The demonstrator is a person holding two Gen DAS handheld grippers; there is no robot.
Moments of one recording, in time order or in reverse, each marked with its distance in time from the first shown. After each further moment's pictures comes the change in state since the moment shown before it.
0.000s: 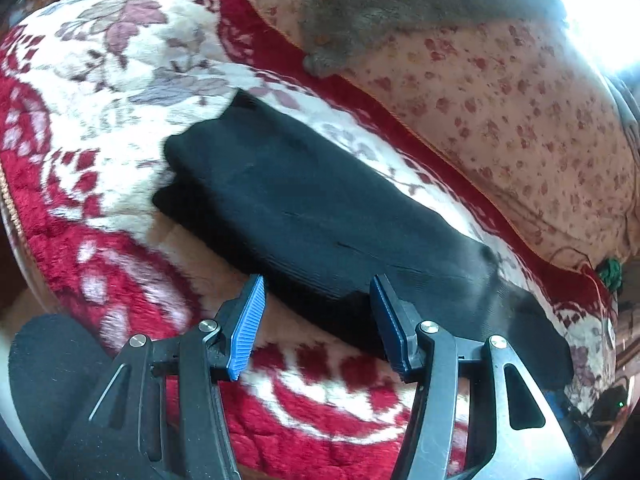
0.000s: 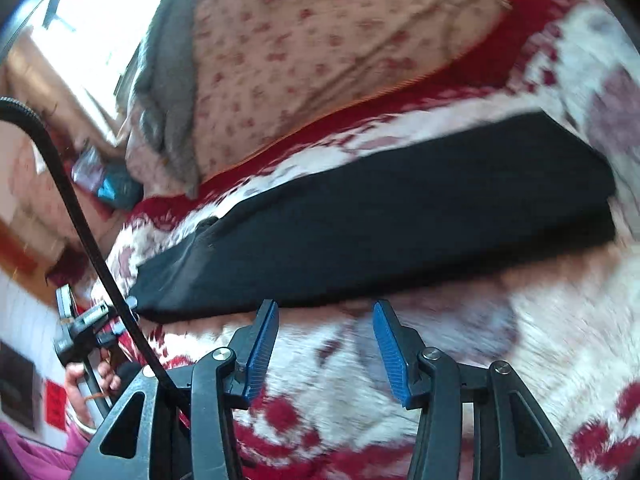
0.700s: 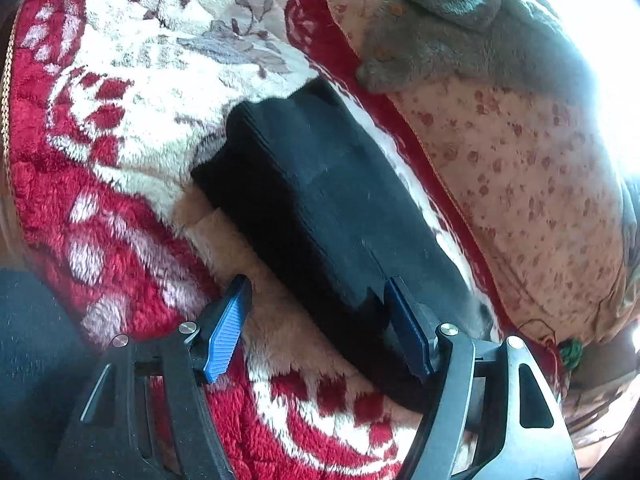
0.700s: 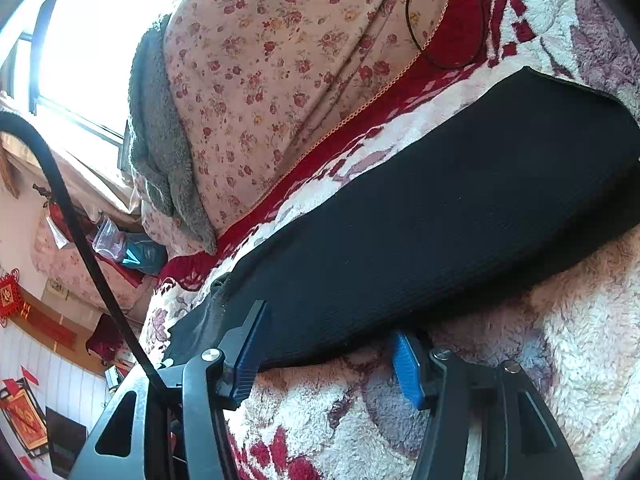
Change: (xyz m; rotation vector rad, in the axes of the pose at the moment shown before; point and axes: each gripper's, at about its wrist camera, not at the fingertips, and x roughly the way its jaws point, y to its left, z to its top) left arm 0.016 0.055 0.007 -0.303 -0.031 -0.086; right arm 0.017 -0.017 0.011 0.186 -0.105 0.125
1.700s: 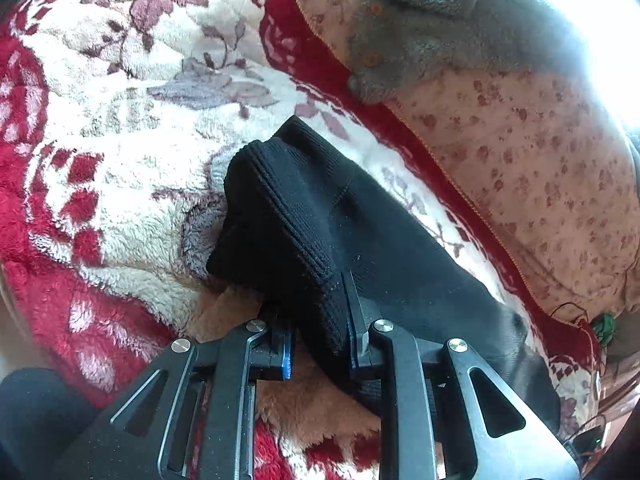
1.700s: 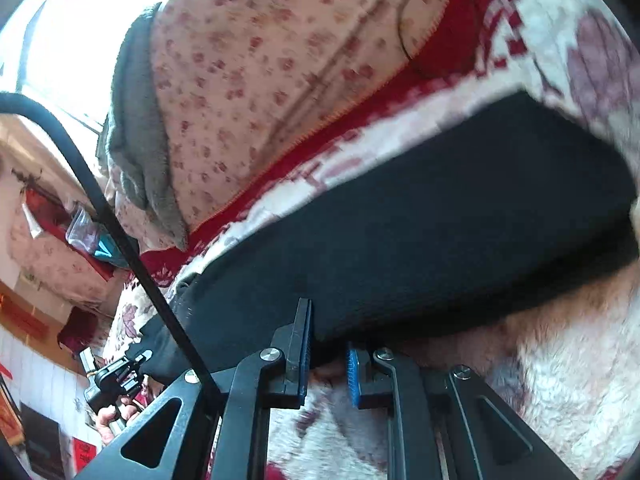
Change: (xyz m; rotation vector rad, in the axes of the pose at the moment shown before) left arm 0.019 -0.004 0.031 0.163 -0.032 0.062; right arm 0.002 -0.006 0.006 -0.018 0.003 -0.096
